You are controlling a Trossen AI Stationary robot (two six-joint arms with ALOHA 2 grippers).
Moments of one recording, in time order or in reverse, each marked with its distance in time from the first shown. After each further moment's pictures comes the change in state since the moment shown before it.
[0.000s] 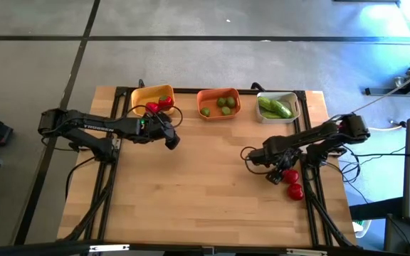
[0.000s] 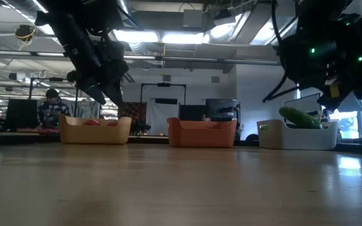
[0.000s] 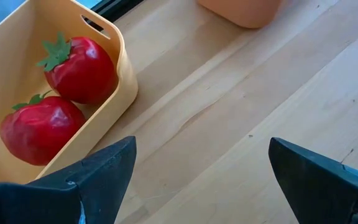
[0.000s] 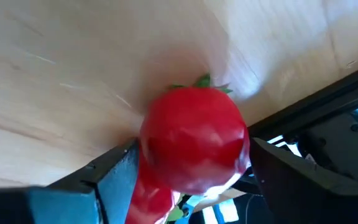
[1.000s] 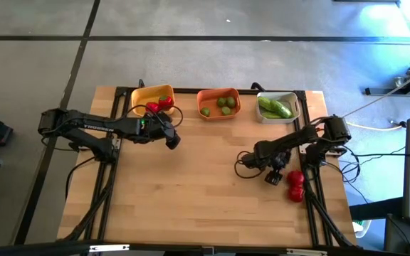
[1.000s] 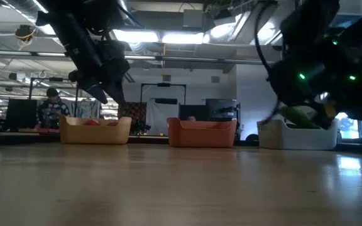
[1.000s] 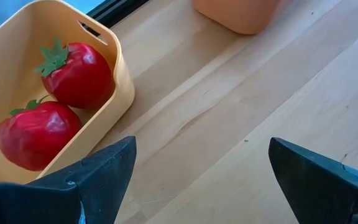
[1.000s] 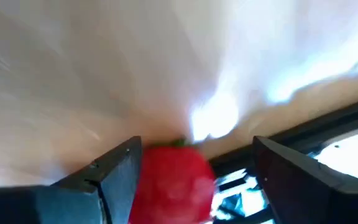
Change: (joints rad) left arm 0.000 0.000 0.000 0.021 -0.001 0.007; right arm -0.003 0.213 0.056 0.001 0.113 -0.209
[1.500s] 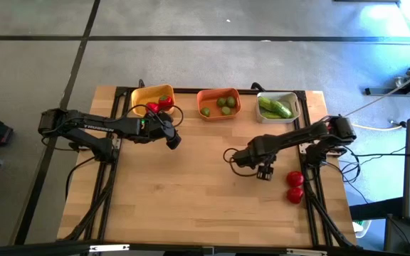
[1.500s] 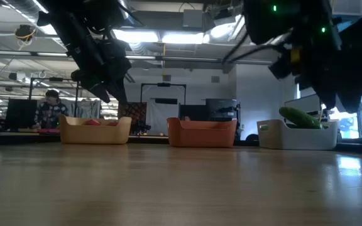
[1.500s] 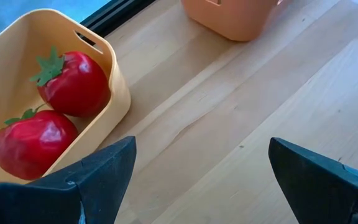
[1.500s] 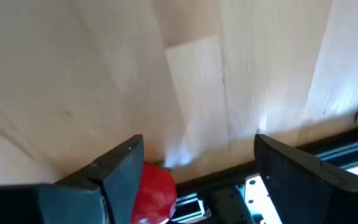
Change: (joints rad) left arm 0.000 0.000 0.000 0.030 0.000 0.028; right arm 0.041 -0.051 0.324 -0.146 0.248 -0.168
